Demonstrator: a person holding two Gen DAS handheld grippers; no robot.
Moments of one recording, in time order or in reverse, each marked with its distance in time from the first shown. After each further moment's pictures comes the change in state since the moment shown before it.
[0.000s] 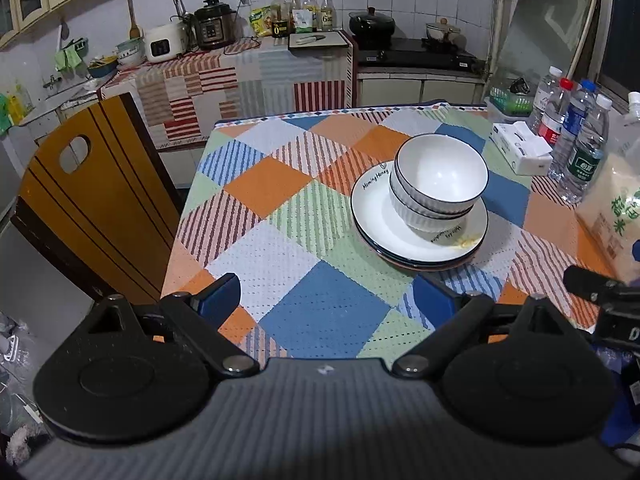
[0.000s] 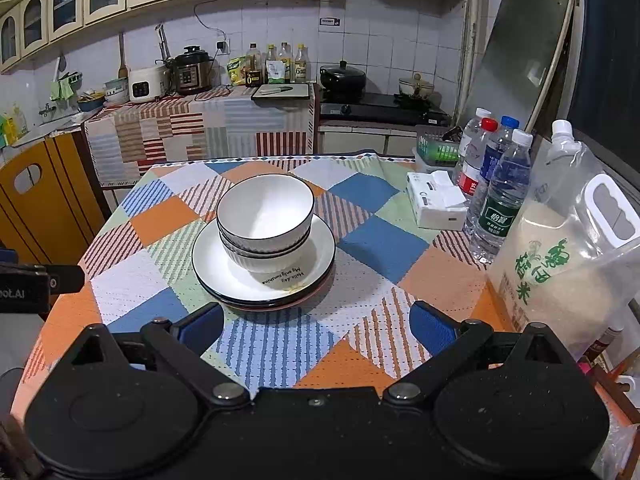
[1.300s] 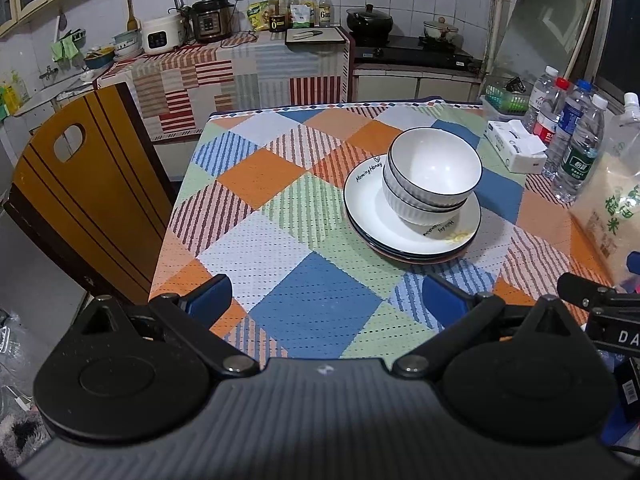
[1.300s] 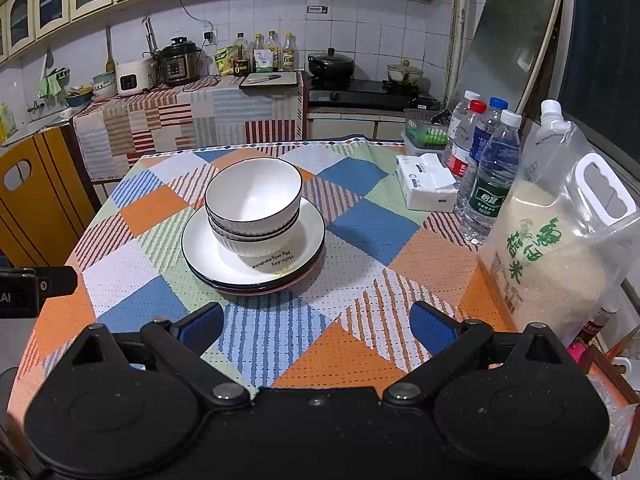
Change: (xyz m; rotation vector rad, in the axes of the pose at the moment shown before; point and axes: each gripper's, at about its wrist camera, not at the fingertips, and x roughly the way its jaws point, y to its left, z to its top) left arm -0.002 -0.004 -0.008 -0.018 0.006 -0.015; right arm 0.003 -0.004 -0.008 0.023 0.039 -0.026
